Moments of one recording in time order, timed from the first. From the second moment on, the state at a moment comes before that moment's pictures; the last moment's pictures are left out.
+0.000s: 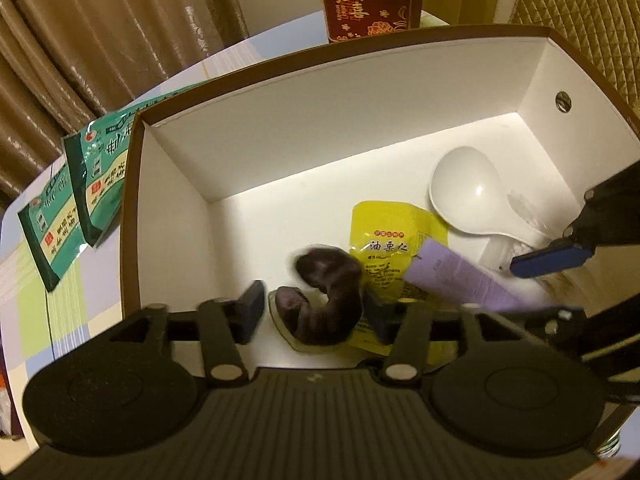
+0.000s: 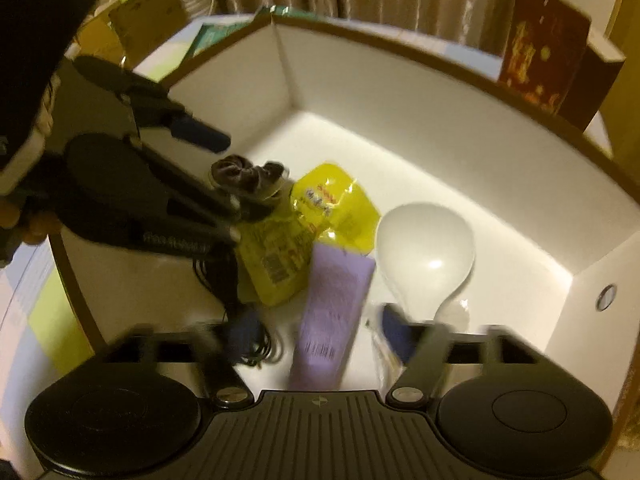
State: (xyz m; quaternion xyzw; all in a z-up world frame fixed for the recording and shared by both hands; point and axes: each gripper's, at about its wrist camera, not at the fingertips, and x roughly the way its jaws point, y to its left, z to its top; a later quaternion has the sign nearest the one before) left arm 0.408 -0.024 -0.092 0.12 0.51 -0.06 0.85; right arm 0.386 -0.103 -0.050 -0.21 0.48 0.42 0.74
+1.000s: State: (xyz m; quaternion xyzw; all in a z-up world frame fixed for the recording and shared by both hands) left arm 0.351 -0.021 -0.030 0.09 0.48 -0.02 0.87; right arm 0.343 -0.159 0.007 -0.14 0.42 0.32 0.84
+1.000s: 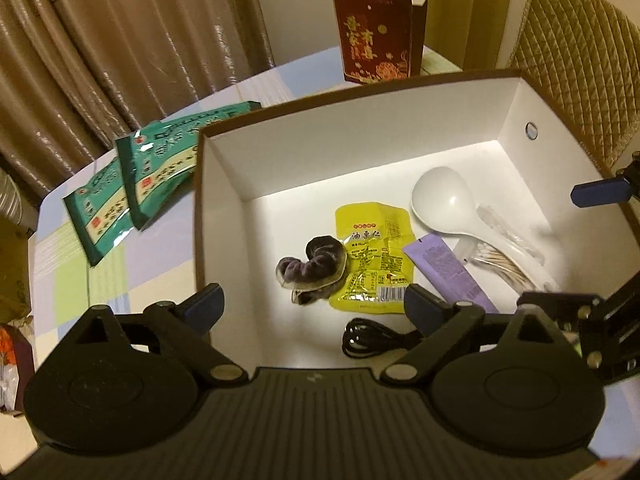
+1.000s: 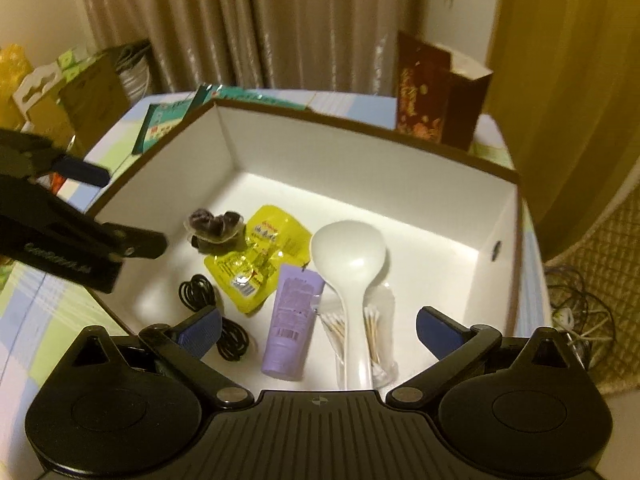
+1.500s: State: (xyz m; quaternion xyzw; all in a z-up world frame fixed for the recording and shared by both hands) left arm 0.277 -0.016 0.017 0.07 0.44 0.03 0.89; right arm 0.276 -0.191 0.035 -0.09 0.38 0.29 0.87
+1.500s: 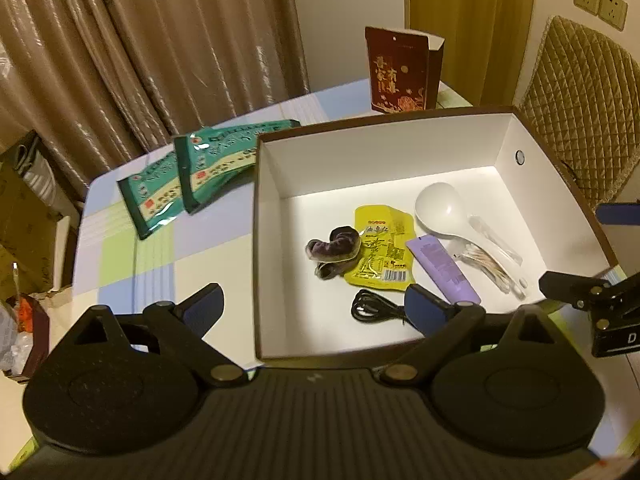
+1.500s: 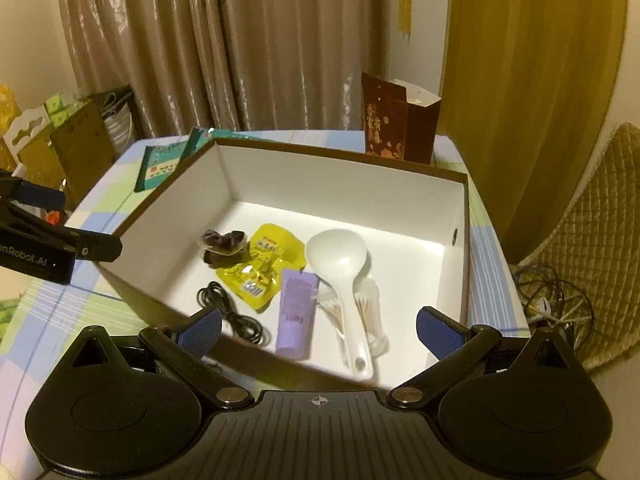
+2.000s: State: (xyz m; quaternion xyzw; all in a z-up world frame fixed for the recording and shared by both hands) left arm 0.197 -0.027 0.034 0.06 0.42 0.01 0.90; right arm 0.210 -0.209 0.044 -0.08 0.37 0.28 0.88
